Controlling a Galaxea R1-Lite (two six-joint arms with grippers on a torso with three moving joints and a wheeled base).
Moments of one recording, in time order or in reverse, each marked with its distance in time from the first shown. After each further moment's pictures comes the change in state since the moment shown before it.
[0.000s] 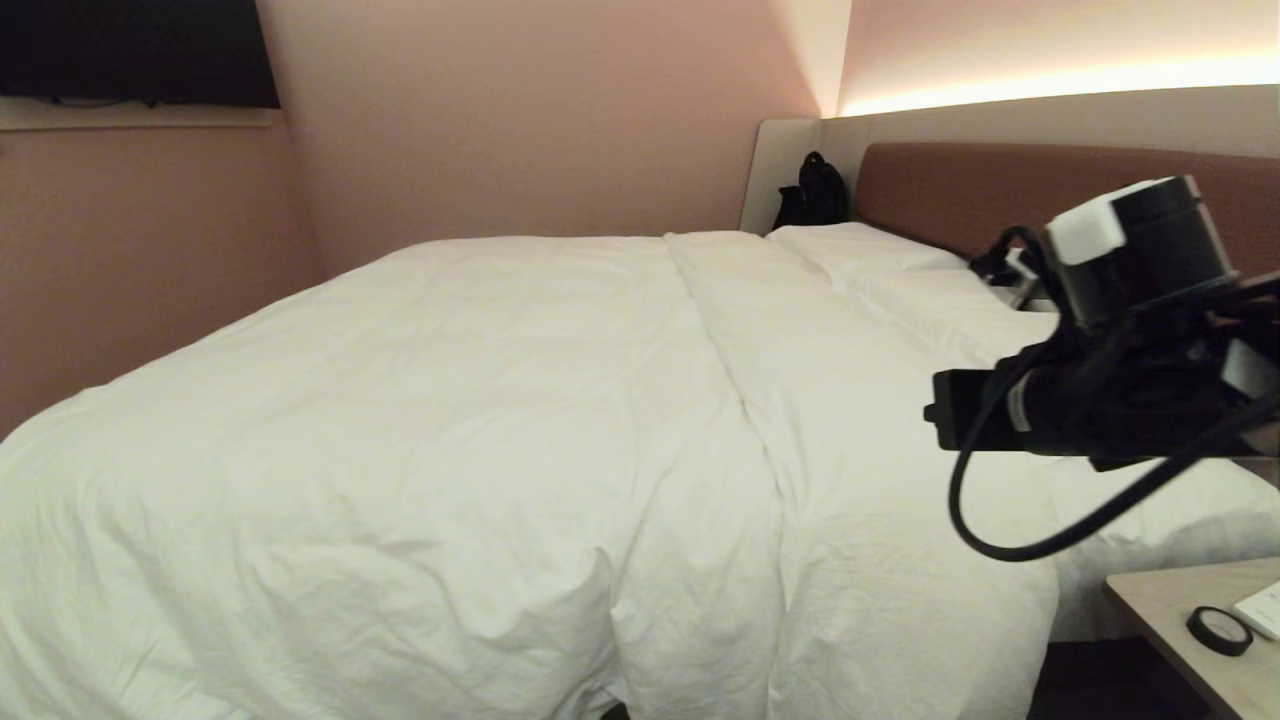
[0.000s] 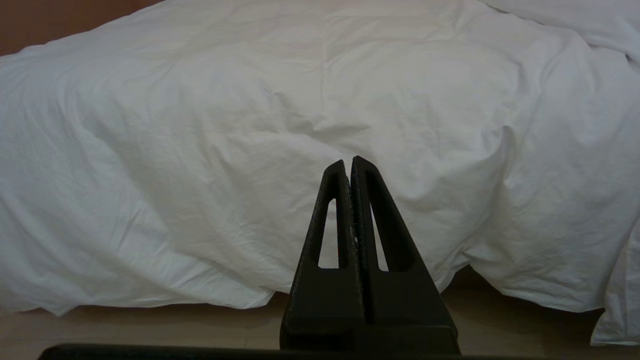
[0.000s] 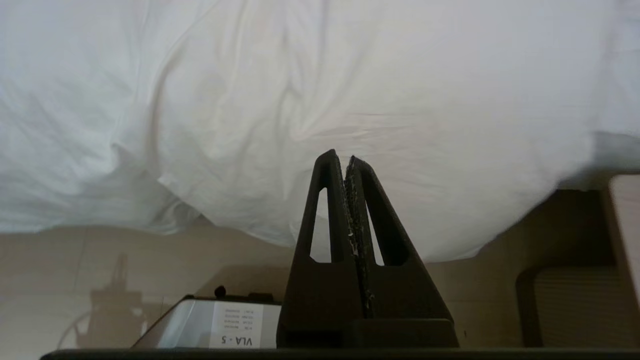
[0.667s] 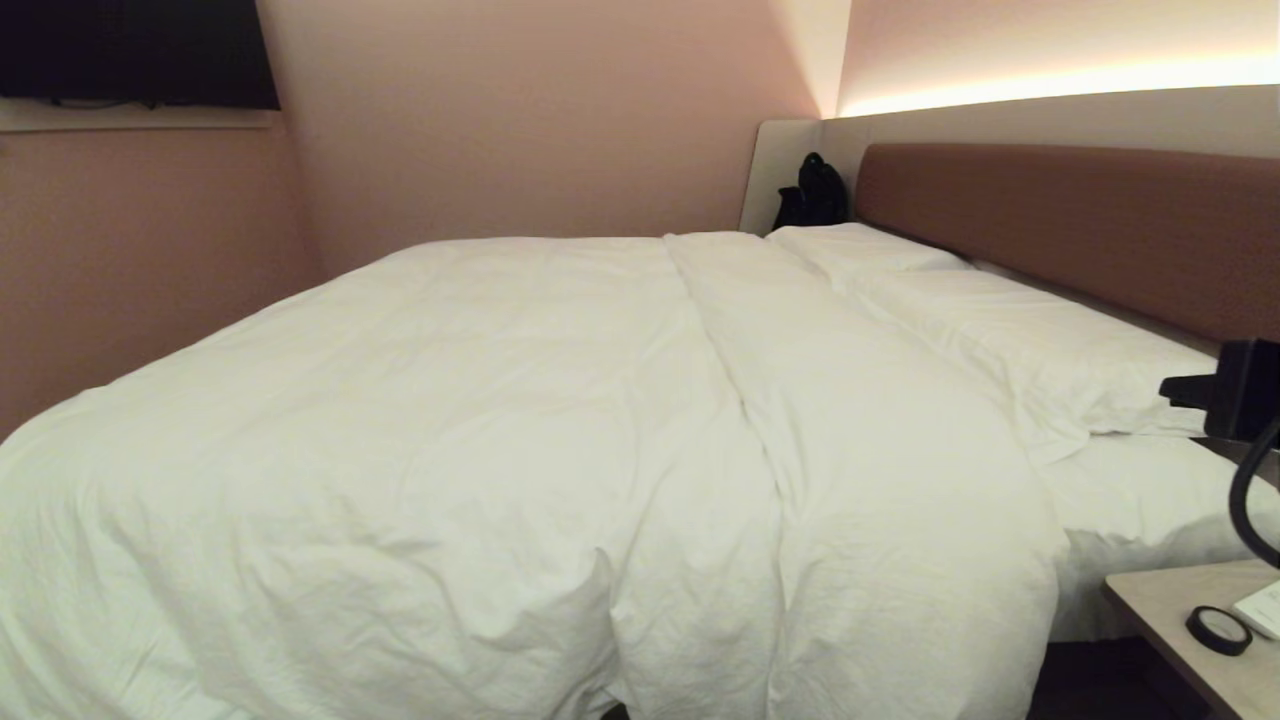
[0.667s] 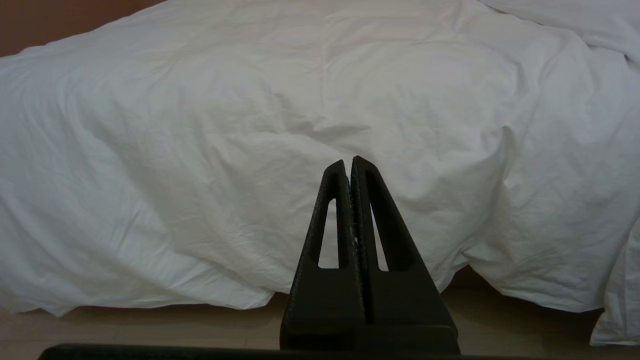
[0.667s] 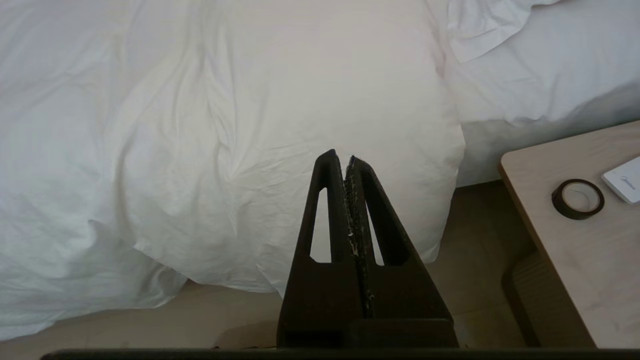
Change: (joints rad) left arm 0.000 0.000 0.000 0.000 0.000 0.000; right arm -0.227 -0.354 0.160 -0.001 0.001 0.000
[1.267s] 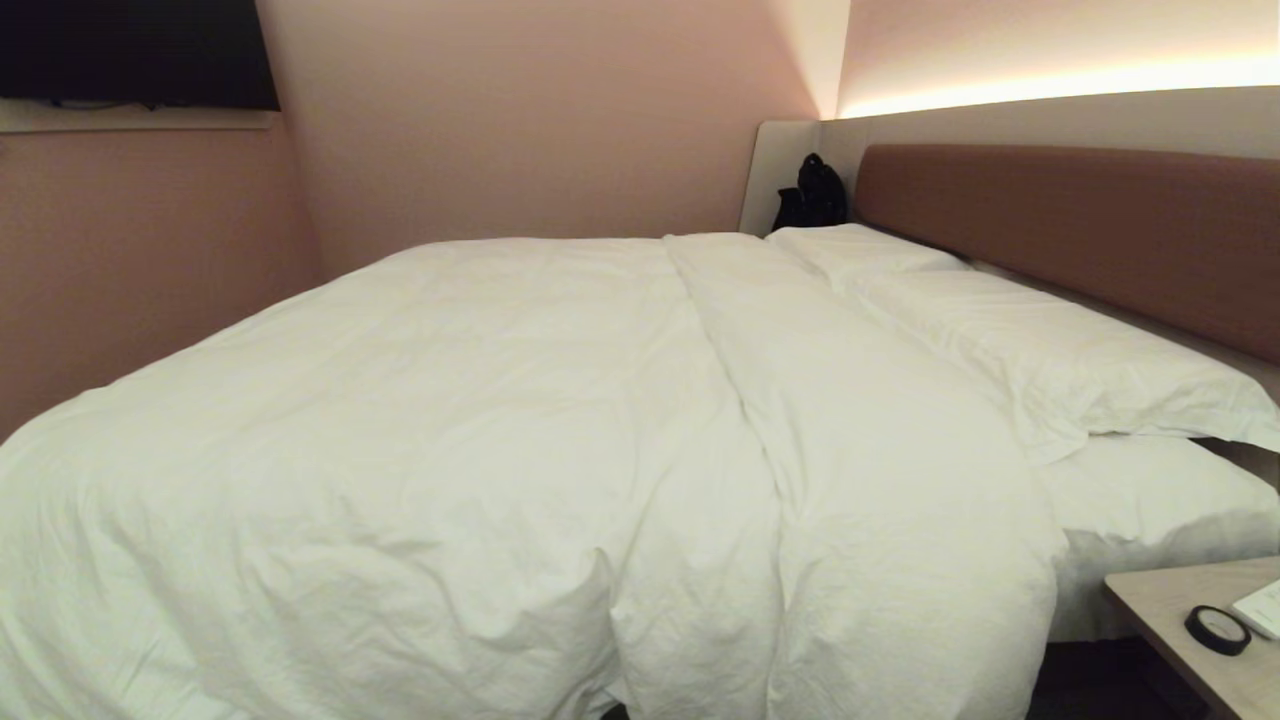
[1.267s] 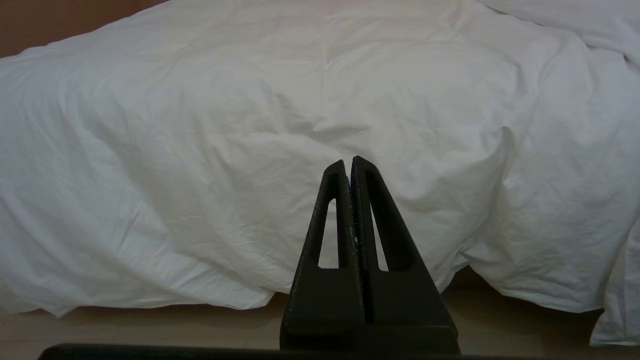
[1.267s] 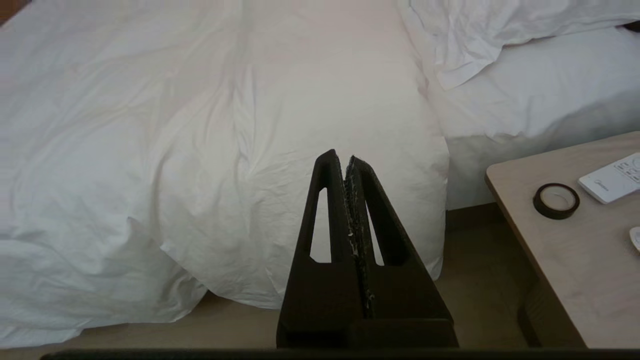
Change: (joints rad) left arm 0.000 0.000 0.000 0.000 0.000 0.000; right arm -0.012 -0.388 0.164 0.026 0.032 -0.028
